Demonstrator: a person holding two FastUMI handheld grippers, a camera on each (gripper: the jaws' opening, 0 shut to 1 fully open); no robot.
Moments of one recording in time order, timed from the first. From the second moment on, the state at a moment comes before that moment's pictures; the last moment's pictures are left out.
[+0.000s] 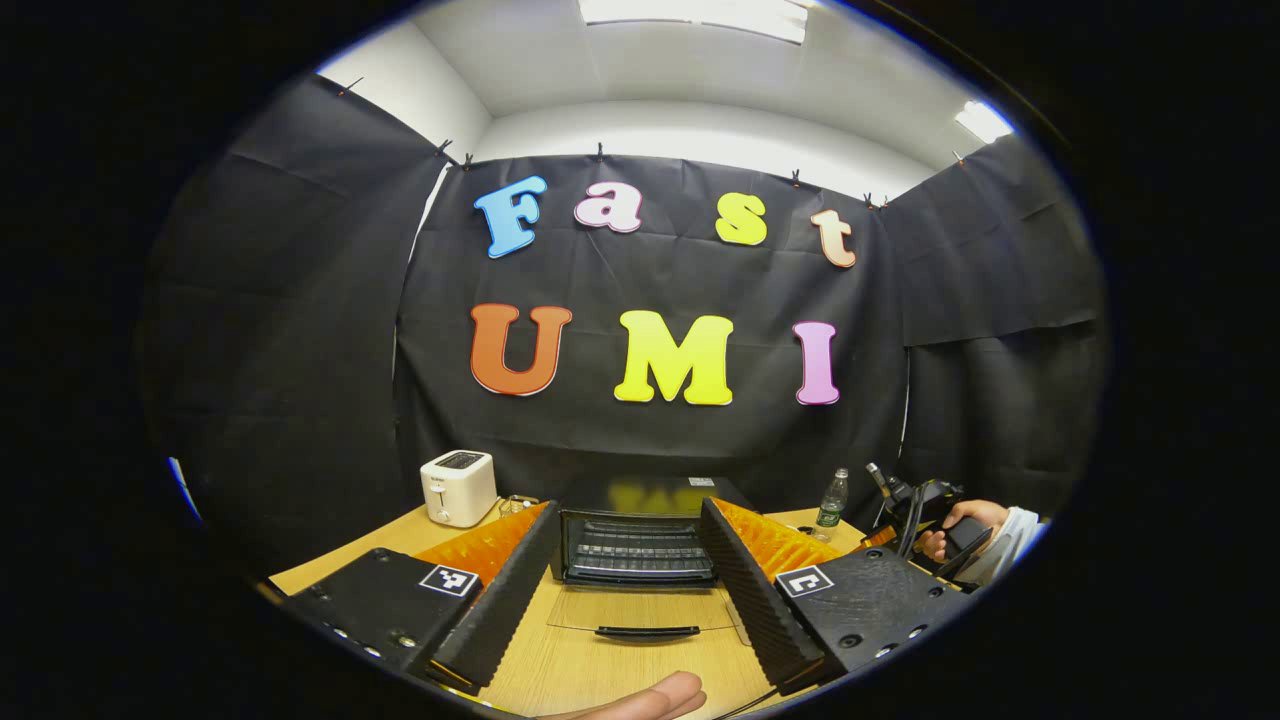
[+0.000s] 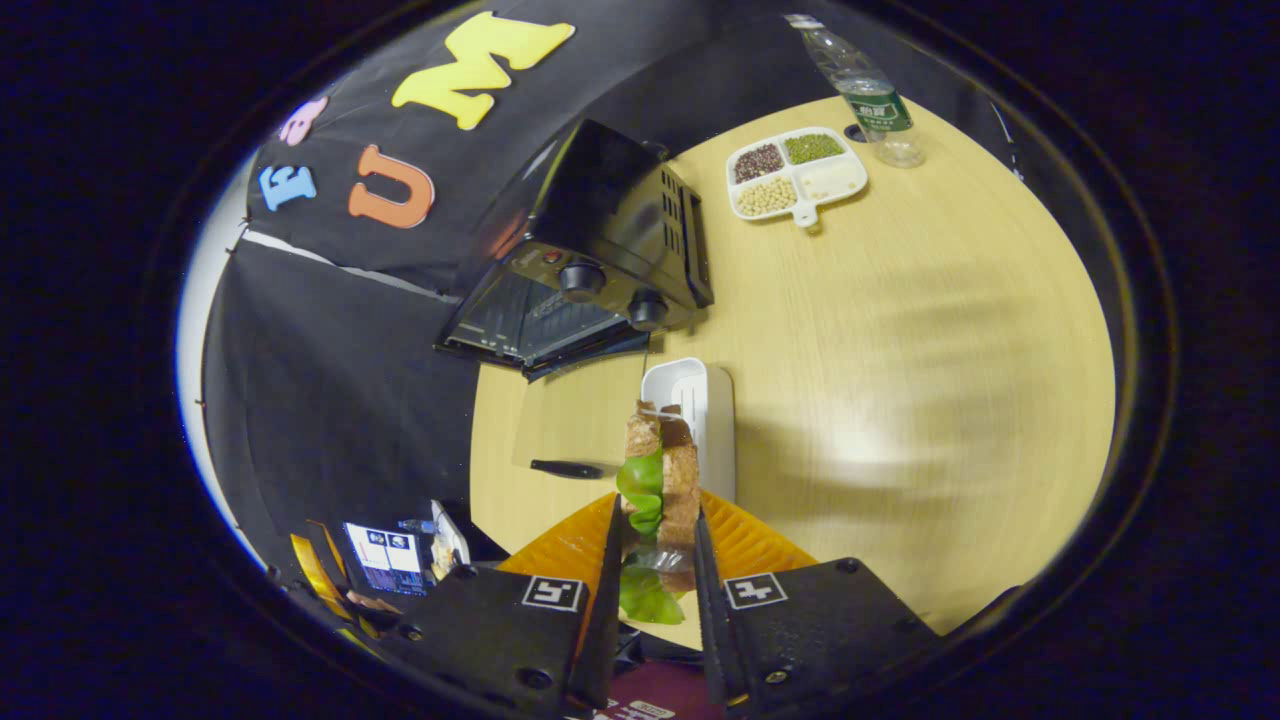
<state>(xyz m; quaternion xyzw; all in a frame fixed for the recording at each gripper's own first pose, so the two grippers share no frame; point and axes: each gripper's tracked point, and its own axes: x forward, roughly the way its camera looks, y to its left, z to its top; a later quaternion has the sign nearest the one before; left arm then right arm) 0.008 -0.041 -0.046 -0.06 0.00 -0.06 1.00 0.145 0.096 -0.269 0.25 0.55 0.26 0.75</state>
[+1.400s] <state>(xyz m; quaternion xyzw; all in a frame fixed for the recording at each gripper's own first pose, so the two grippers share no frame) -0.032 0.066 -0.078 -0.05 0.00 -0.06 1.00 0.195 0.360 -0.256 0.58 0.25 0.16 0.75</state>
